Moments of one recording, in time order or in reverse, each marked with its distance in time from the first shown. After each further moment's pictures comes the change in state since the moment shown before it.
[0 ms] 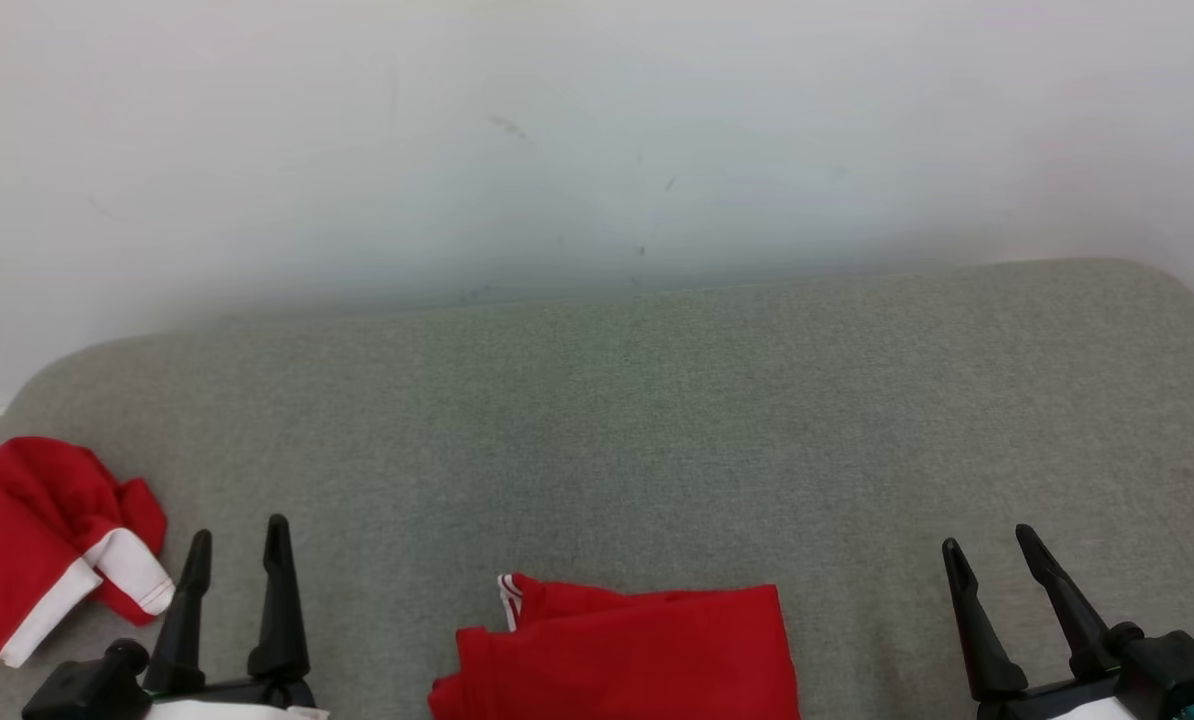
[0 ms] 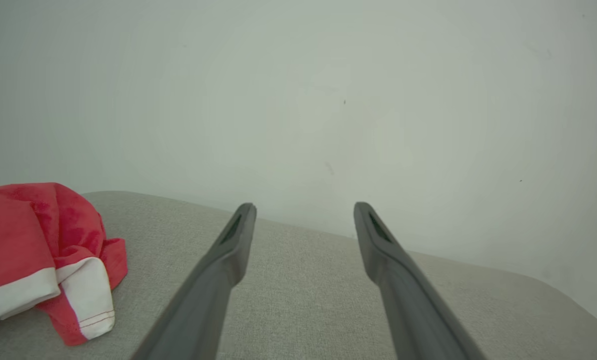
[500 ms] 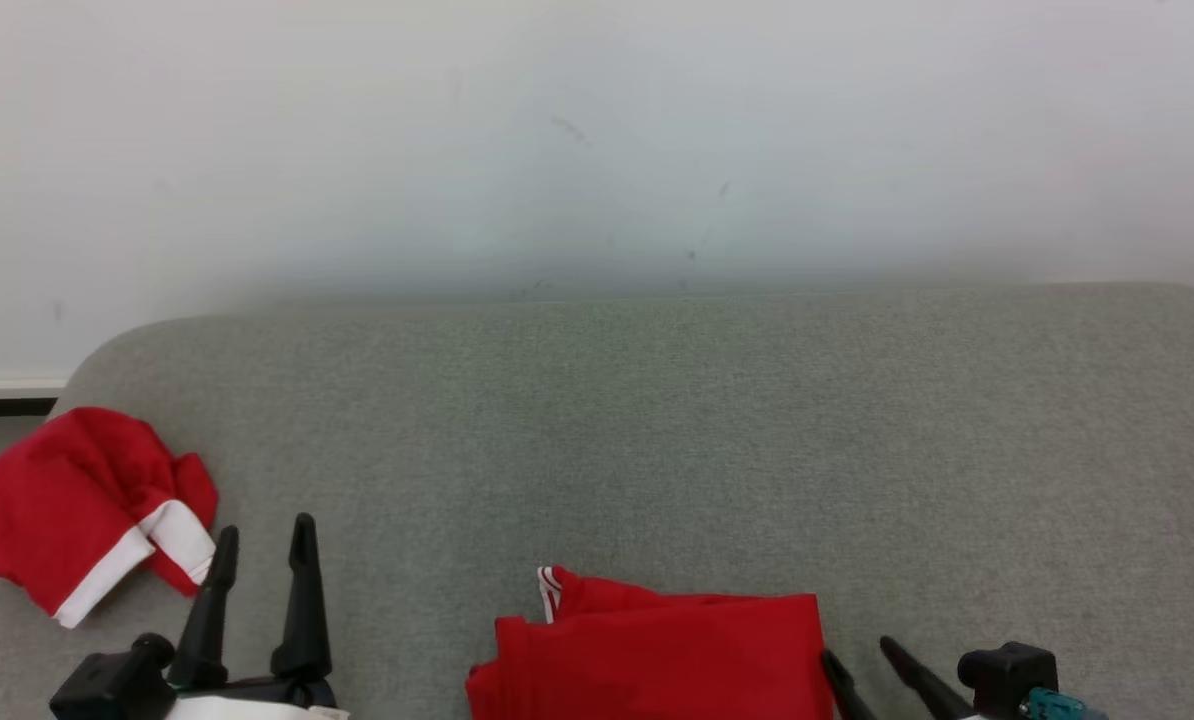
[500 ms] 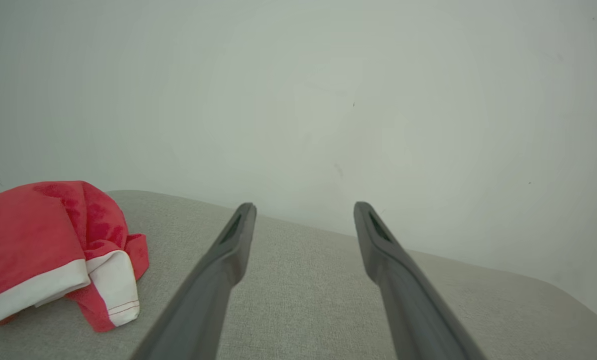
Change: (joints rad) left arm -0.006 0.000 -0.029 0.009 0.004 -0.002 0.000; right arm -0.020 0.039 0.142 0.128 0.105 0.000 0.256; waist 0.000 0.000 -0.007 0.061
